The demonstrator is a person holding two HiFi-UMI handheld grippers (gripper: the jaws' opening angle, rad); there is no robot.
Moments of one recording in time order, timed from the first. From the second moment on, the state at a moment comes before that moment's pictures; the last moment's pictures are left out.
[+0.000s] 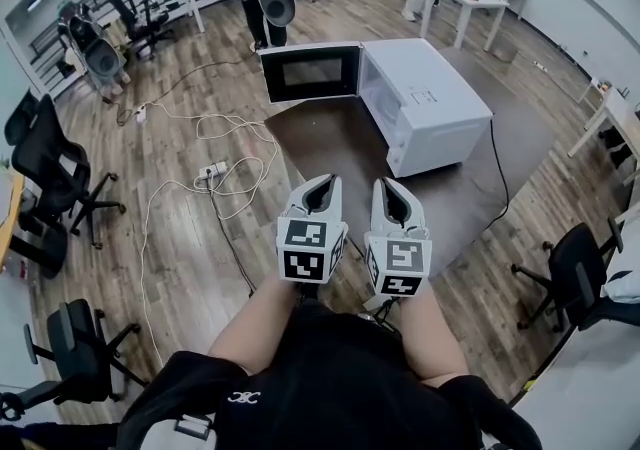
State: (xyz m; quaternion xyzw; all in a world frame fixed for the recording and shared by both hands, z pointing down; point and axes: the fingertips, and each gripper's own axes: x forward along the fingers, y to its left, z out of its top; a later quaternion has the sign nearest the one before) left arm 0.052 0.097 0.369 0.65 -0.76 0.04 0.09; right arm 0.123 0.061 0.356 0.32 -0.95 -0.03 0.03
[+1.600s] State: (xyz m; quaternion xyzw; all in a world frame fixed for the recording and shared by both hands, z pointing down) left arm -0.110 -0.210 0.444 0.74 -0.64 0.07 0.20; right arm -0.024 -0.186 0.398 0.44 -0.90 0.00 0.07
